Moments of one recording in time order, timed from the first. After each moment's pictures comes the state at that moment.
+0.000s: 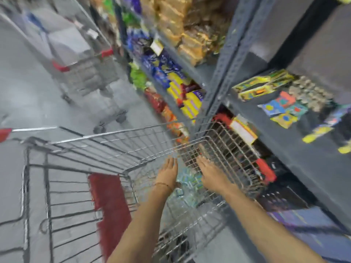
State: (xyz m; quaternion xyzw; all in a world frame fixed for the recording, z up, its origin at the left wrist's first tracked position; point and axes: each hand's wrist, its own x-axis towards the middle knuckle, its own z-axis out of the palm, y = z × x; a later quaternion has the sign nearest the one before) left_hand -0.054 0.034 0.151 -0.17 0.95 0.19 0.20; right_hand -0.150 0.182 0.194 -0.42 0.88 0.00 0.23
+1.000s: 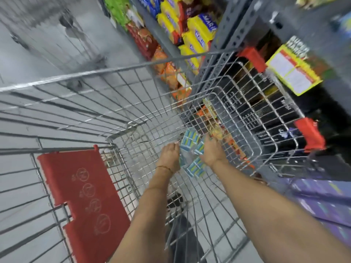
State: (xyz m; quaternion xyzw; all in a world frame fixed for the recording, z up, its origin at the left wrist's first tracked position) left_hand -0.063 0.056 -0.005 -0.16 0.94 0.23 0.21; right_hand -0.158 0.170 0.041 -0.16 0.95 0.01 0.28
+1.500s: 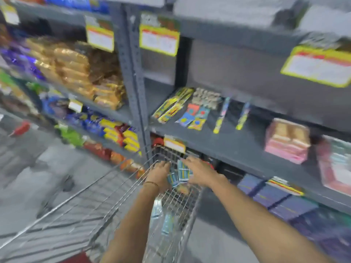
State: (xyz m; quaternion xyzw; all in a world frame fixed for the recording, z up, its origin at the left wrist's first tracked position) left_hand -0.157 0.111 0.276 0.07 0.98 0.12 0.12; right_hand -0.178 0.283 0.308 -0.23 0.96 -0.09 0.16
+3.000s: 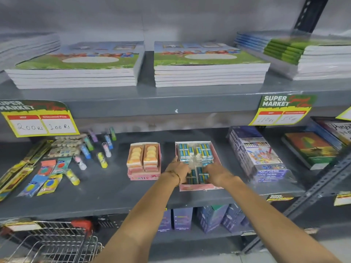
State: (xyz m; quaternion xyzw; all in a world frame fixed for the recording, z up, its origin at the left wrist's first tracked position) left_hand -0.204 0.617 0.361 0.45 0.89 -0.04 0.11; right_hand -0.121 0.756 0.364 0.17 0.97 -0.08 0.15
